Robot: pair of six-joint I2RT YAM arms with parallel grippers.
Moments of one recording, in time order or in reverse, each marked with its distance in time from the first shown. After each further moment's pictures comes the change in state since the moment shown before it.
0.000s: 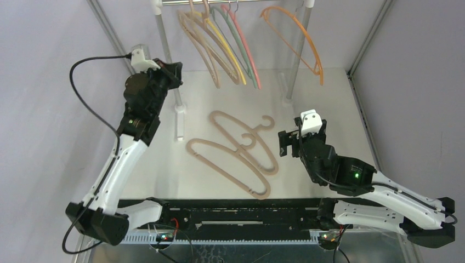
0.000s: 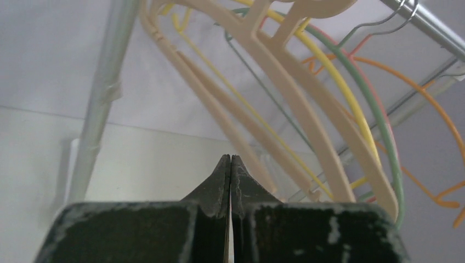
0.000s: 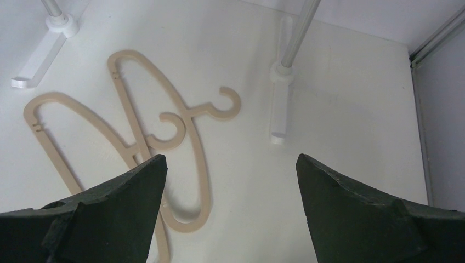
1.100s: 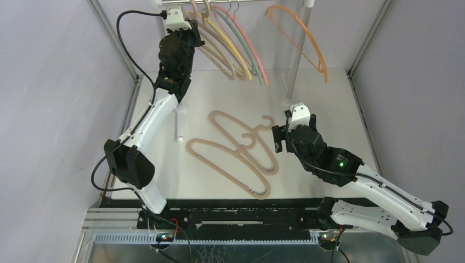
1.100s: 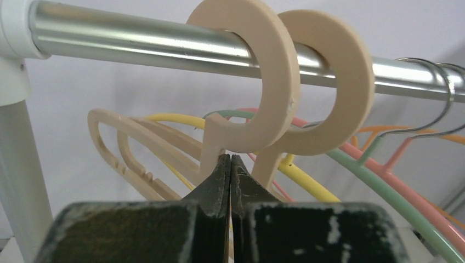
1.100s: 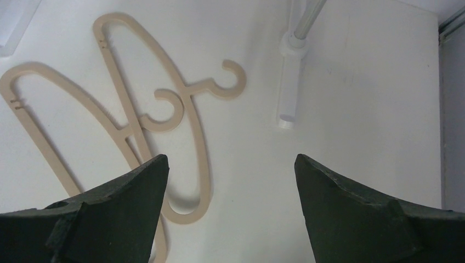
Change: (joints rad) left arm -0.088 0.585 0.503 0.343 -0.142 0.340; right arm -0.196 0.105 -0.005 0.005 -0.210 0.000
